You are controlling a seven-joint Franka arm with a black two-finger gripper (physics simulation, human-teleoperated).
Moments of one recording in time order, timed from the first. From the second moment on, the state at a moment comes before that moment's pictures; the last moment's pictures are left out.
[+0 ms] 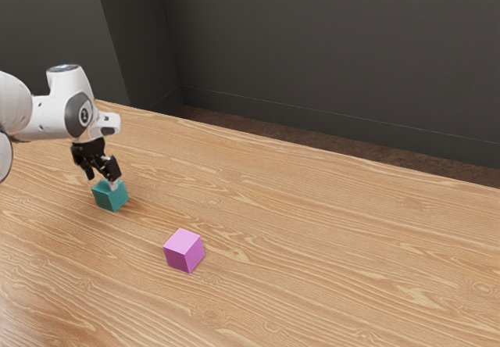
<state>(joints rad) 0.20 0.50 0.26 -1.73 -0.13 2.20 0.59</state>
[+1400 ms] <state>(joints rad) 0.20 0.56 0.26 -1.68 -0.20 2.20 0.66</state>
